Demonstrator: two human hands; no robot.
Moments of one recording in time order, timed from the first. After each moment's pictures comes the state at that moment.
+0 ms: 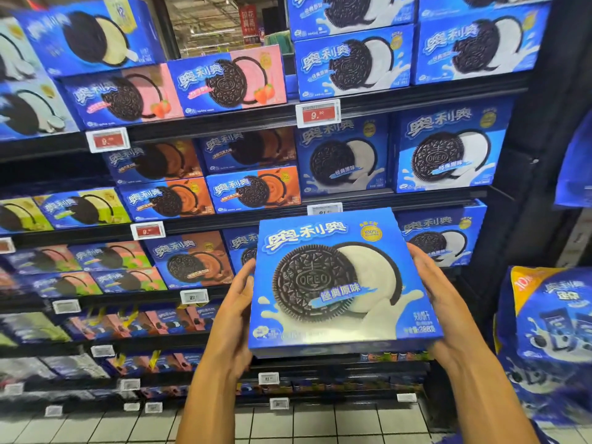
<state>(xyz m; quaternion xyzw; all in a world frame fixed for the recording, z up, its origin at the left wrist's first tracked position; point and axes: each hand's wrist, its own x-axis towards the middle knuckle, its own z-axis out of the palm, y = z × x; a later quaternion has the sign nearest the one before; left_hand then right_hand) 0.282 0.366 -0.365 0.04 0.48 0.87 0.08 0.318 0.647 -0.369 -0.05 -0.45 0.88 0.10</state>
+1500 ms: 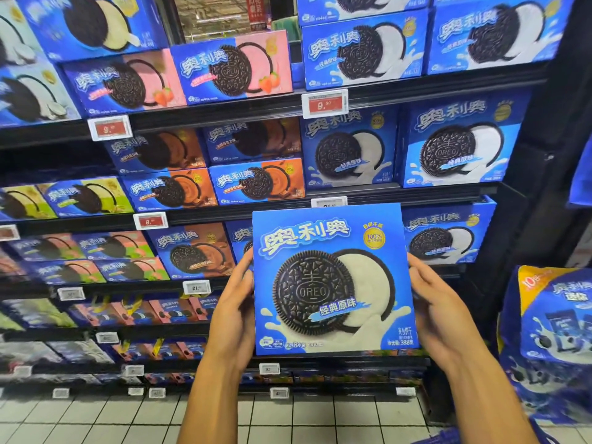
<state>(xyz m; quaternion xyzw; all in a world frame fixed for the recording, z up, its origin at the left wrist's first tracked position) 0.280 0.367 -0.372 0.06 0.46 0.89 0.02 0.320 0.643 -0.371 -0.08 -0.49 0.87 0.07</state>
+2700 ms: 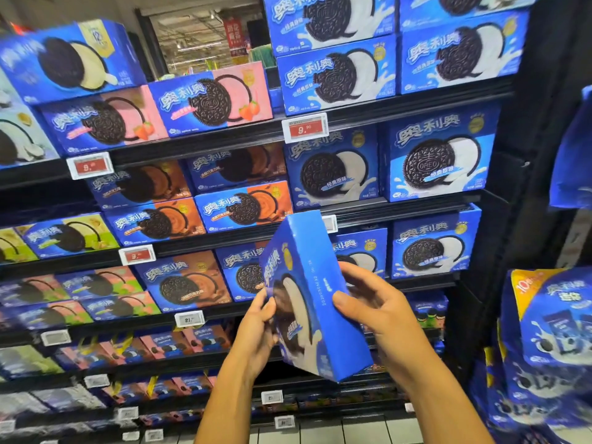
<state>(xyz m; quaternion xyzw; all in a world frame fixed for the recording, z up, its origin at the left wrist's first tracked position) 0.216 0.387 -0.408 -0.02 0.58 0.81 0.12 0.320 0.586 -0.338 0.09 -0.58 0.80 0.07</state>
